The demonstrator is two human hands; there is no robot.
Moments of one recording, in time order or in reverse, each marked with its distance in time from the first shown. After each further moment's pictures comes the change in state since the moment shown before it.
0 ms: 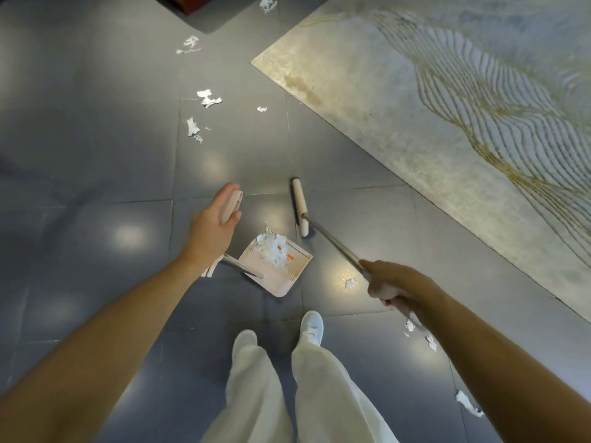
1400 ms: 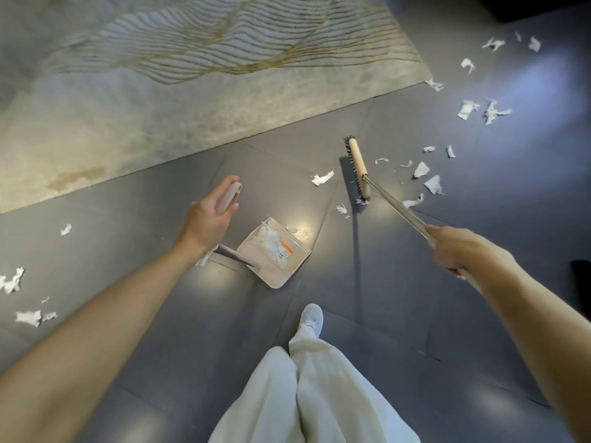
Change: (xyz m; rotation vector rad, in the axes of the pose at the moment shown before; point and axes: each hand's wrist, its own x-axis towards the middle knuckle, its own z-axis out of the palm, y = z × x) left_hand -0.018 0.128 0.136 0.257 -0.826 0.763; right_hand -0.151 0.126 0.248 0.769 0.231 0.781
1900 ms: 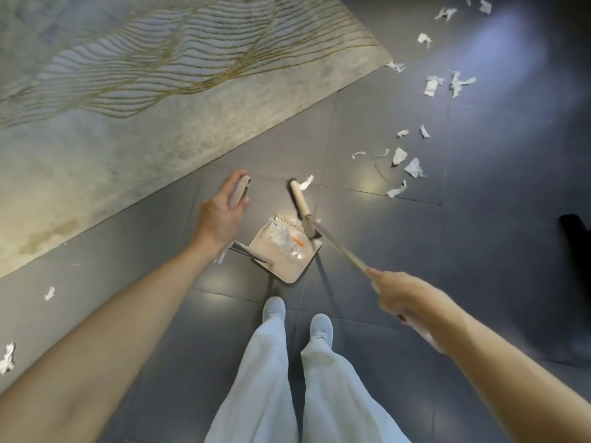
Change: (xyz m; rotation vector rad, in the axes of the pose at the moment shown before) left_hand 0.099 0.061 0.044 0.054 -0.059 0.114; right_hand -0.003 -0.060 0.025 0.210 -0.266 -0.135
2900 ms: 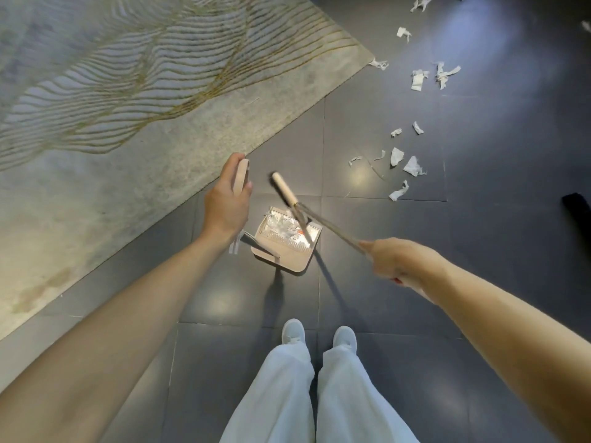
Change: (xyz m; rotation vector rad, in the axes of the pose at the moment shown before) left_hand 0.133 0.007 -0.016 -0.140 -0.070 0.075; right_hand 0.063 -0.076 -0.105 0.020 0.003 0.020
